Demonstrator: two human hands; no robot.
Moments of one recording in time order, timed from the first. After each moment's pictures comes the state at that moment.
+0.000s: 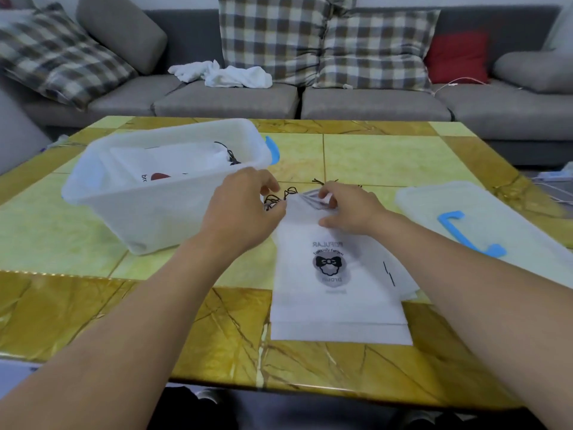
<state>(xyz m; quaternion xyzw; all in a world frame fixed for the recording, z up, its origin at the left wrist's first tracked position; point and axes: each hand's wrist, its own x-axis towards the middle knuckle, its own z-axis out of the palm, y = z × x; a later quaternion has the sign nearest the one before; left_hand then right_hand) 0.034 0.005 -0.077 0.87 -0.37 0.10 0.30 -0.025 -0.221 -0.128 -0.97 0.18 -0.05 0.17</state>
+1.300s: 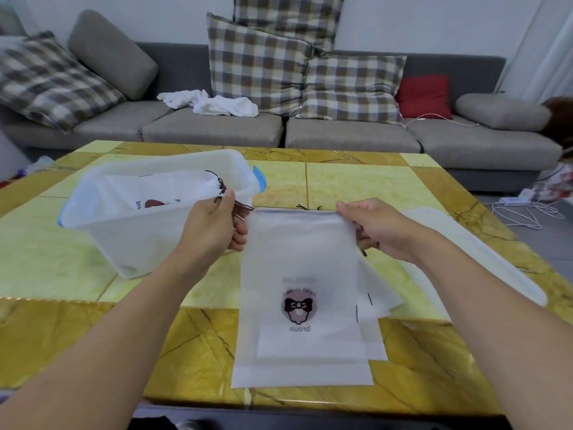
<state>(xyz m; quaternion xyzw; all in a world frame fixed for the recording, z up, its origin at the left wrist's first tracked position) 0.031 0.018 -0.058 0.74 -0.16 -0.13 0.64 -0.106 -0.214 -0.061 -0.79 0.18 -0.05 0.59</state>
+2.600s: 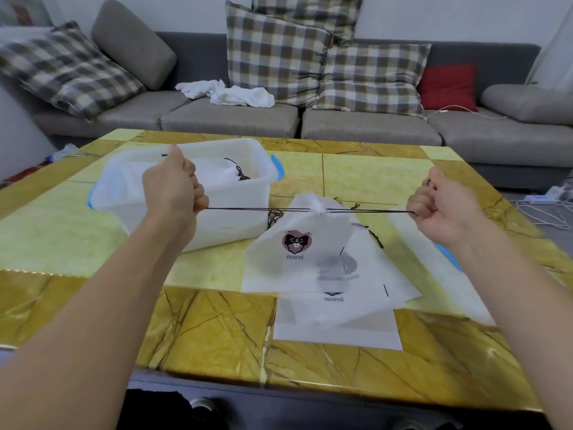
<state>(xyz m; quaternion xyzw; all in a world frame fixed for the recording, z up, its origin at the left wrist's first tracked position) 0.070 0.056 -0.031 0.58 -0.01 -0.06 0.81 -0.119 -0.250 -0.057 -0.37 0.31 -0.31 0.82</state>
